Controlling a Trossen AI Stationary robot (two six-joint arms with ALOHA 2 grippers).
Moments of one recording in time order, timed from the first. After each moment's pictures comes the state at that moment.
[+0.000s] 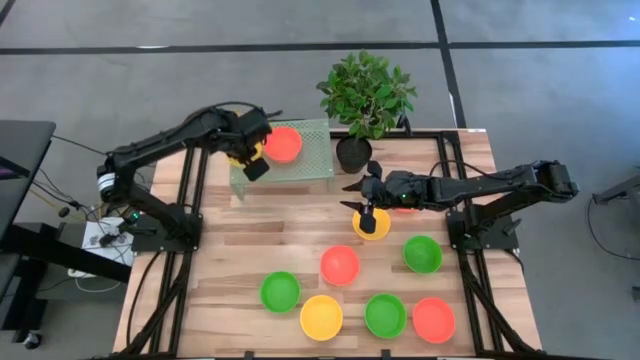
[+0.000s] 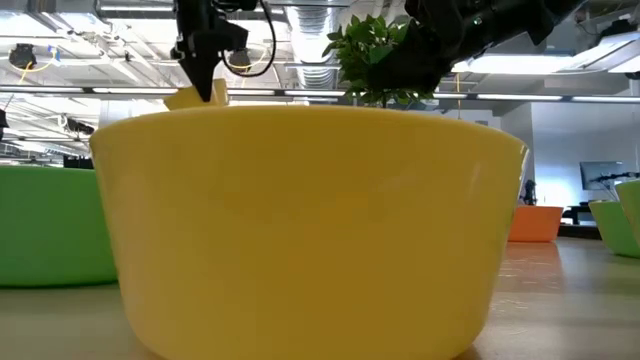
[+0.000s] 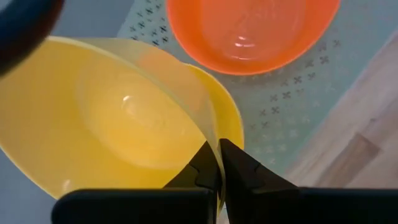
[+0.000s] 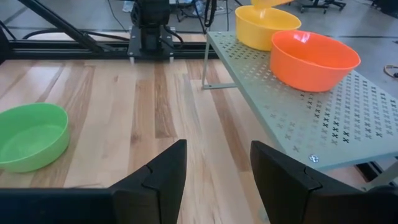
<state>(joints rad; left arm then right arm) 0.42 1.46 1.51 -1.33 -0.34 -0.09 -0.02 1.25 0.73 0.15 0.18 -0.02</state>
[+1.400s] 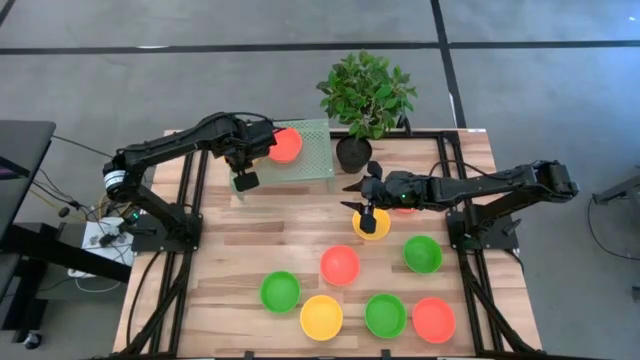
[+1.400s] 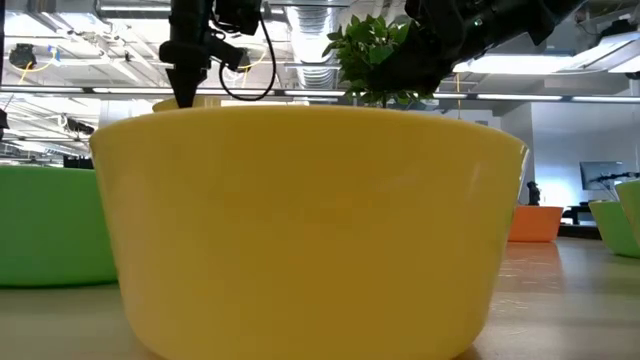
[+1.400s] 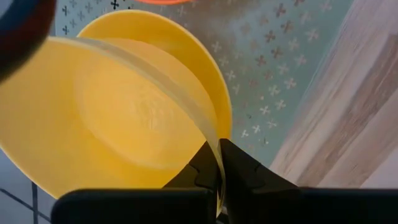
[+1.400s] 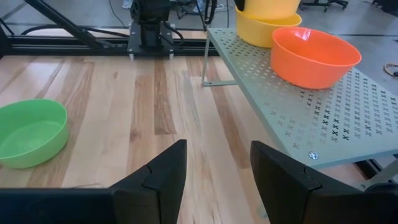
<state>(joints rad) 0.40 1.51 1.45 -1.45 -0.34 0.13 -0.02 1.25 0.73 0.14 0.18 -0.03</state>
